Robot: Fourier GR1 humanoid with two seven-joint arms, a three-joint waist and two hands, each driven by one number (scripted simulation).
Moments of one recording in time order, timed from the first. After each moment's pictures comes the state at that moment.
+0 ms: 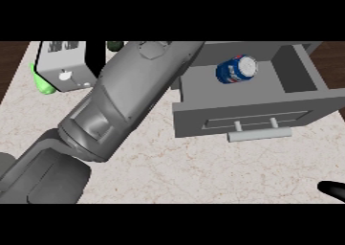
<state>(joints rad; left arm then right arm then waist) -1.61 0.00 -0.30 -0.35 0.45 0.58 0.11 -0.03 -0.14 -0.30 -2.25 -0.09 0.07 0.38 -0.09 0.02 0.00</state>
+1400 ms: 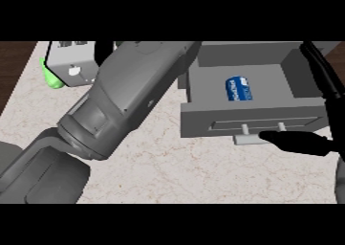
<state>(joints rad) -1.62 0.00 -0.30 -0.30 0.61 0.65 -0.02 -0.27 -0.31 0.01 -1.92 0.56 0.07 0.14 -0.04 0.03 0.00</state>
